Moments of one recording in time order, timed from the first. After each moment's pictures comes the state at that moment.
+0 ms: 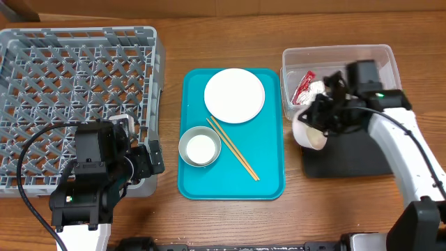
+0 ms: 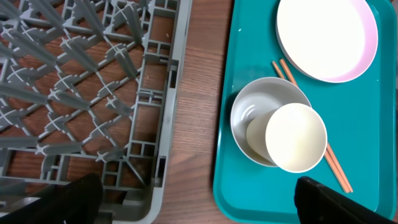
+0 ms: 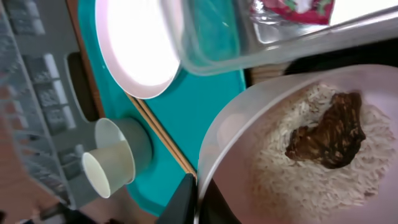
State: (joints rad) left arm 0.03 0.90 0.99 -1.07 0.09 -0.18; right arm 0.01 1.55 1.15 -0.87 -0.60 0.38
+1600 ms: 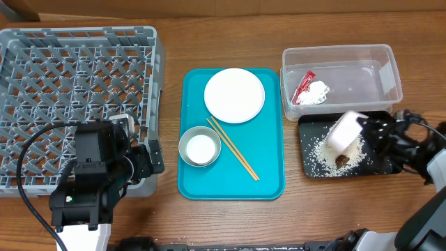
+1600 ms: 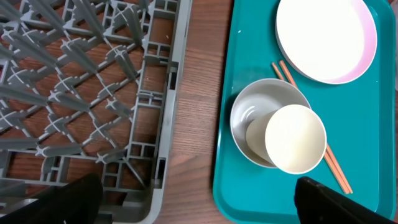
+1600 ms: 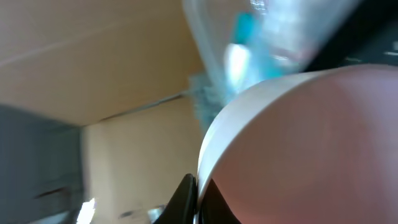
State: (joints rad) left arm 0.03 0.90 0.99 -1.07 0.09 -0.18; right arm -0.65 1.57 0.82 -0.66 -1.36 0.37
